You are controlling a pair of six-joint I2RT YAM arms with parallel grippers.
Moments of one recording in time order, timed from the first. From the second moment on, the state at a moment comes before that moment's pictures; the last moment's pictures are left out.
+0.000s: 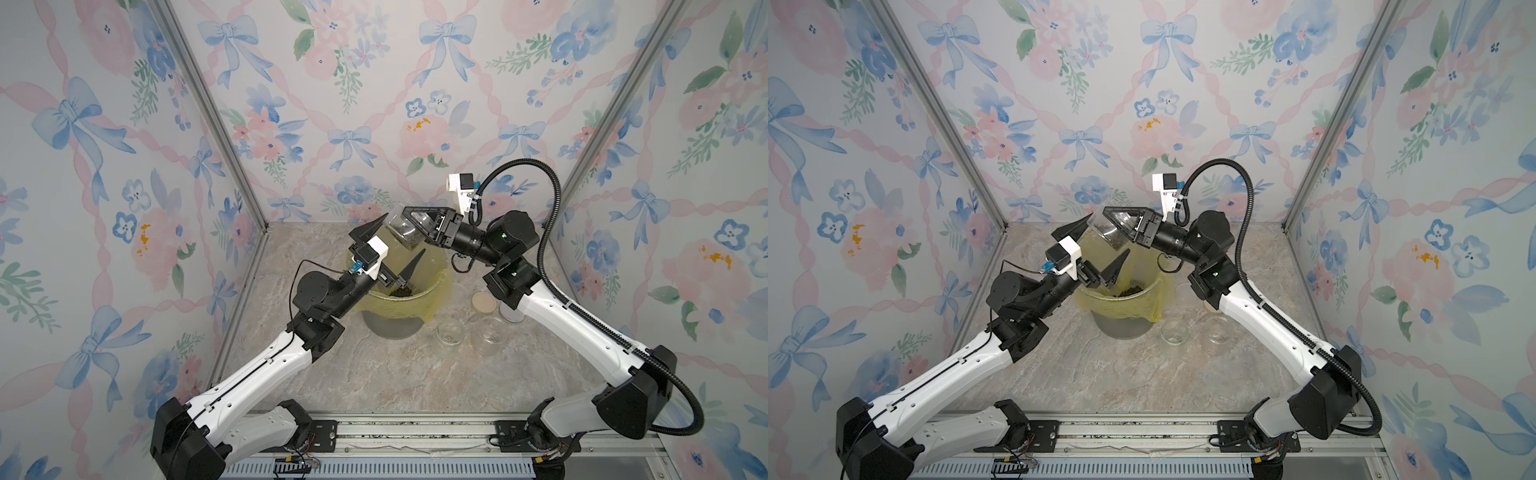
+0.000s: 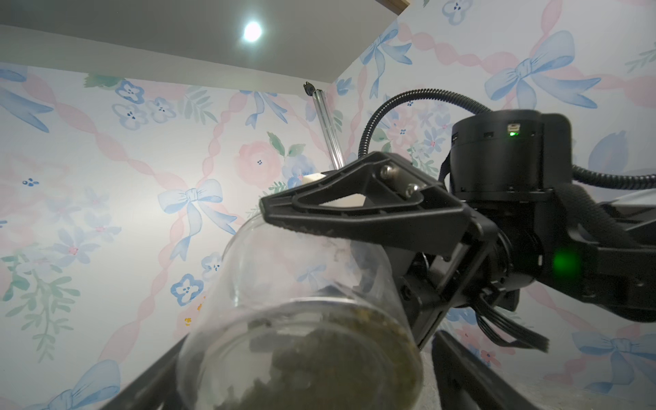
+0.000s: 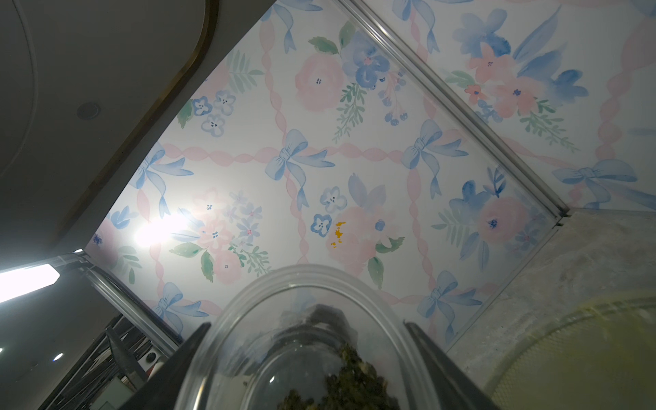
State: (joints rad) left arm -0.70 1.09 0.91 0.67 0.17 0.28; right arm 0.65 1.46 1.41 0.42 -0.60 1.08
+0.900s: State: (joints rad) left arm -0.70 1.23 0.86 1.10 0.16 0.33; right arm 0.64 1.53 1.56 0.32 -0.72 1.18
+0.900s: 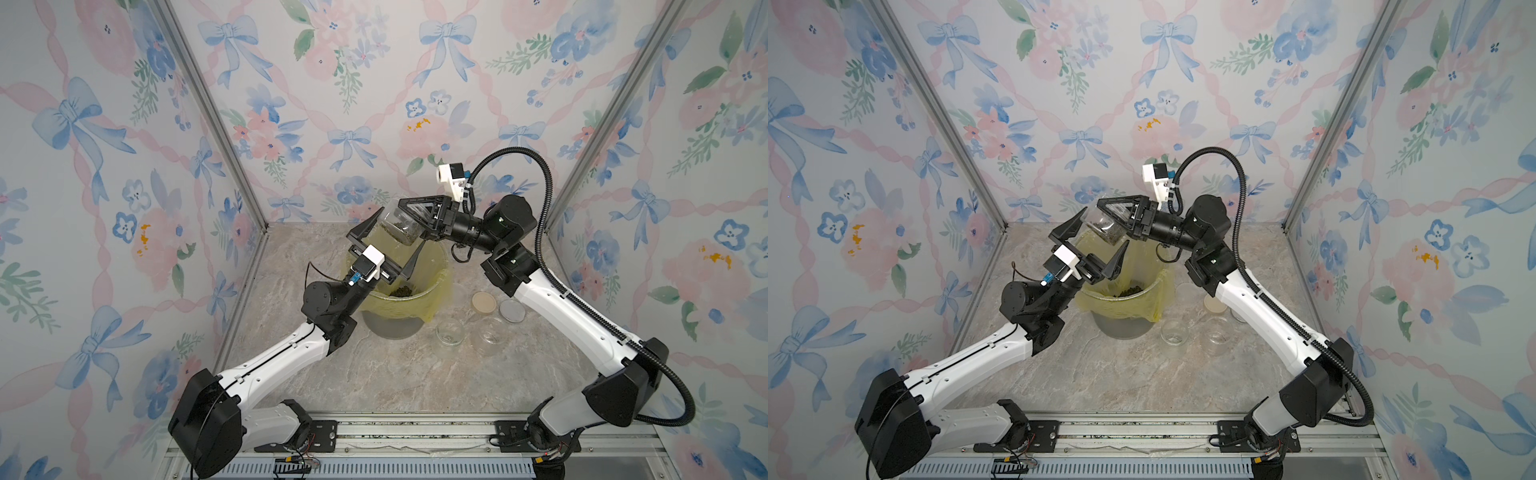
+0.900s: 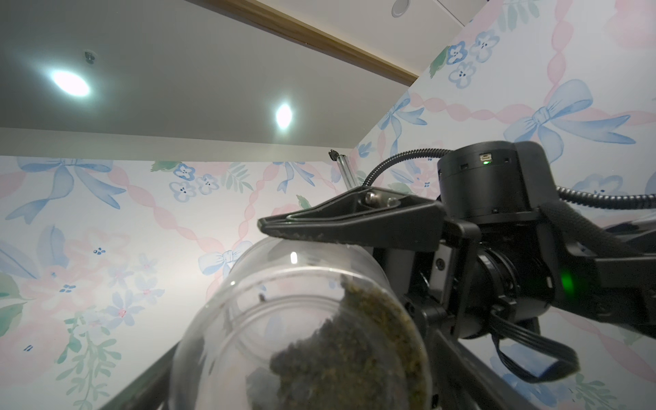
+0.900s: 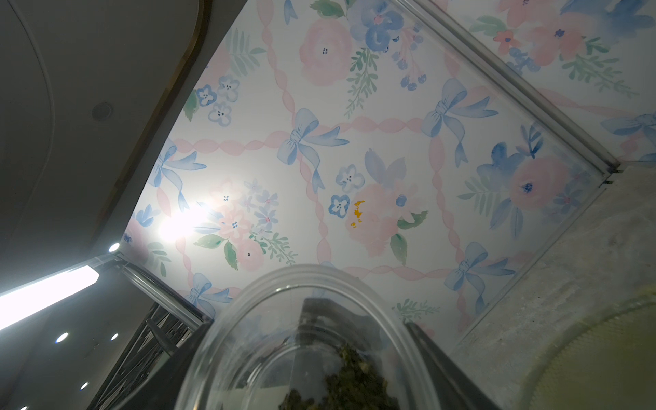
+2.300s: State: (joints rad) left arm -0.69 1.25 0.91 1.05 0.21 0.34; right arm 0.64 1.55 1.54 0.36 -0.75 1.19
